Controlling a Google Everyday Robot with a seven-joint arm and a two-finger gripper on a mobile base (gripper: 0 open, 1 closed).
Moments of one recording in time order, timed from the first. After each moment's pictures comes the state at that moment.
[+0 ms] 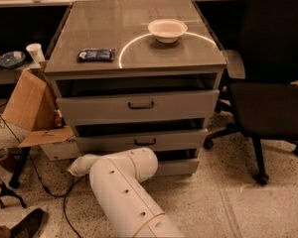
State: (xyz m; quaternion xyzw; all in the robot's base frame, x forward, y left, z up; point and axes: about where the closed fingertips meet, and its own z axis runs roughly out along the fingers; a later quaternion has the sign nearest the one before) arm 0.729 0.416 0.205 -0.49 0.77 0.22 0.36
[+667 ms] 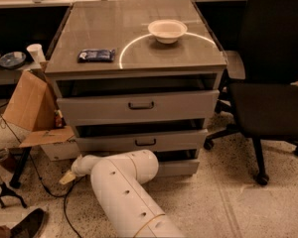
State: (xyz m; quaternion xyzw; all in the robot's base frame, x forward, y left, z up) arm 0.722 0.415 0.191 -0.49 0.77 0.22 0.36
